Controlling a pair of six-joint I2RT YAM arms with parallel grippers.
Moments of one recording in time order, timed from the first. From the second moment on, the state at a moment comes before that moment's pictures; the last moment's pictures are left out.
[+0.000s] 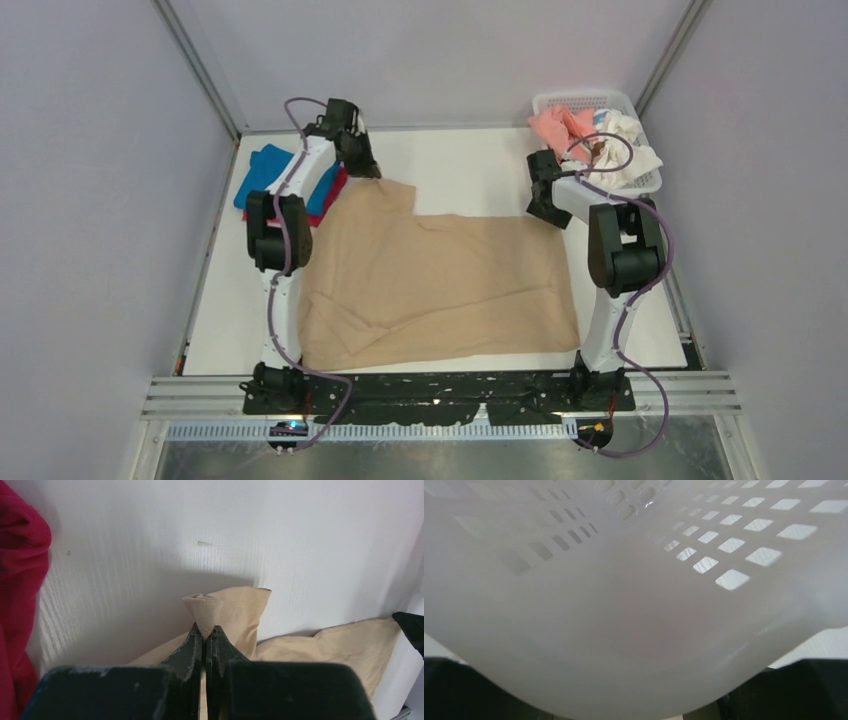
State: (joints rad) left arm -0.20 2.31 2.08 -0.74 0.25 -0.42; right arm 0.14 1.98 1.34 -0.50 0.50 0.65
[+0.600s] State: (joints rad) left arm -0.21 2.13 1.81 -0.65 0.29 -0.39; right arm 0.15 1.97 1.33 -0.49 0.49 0.62
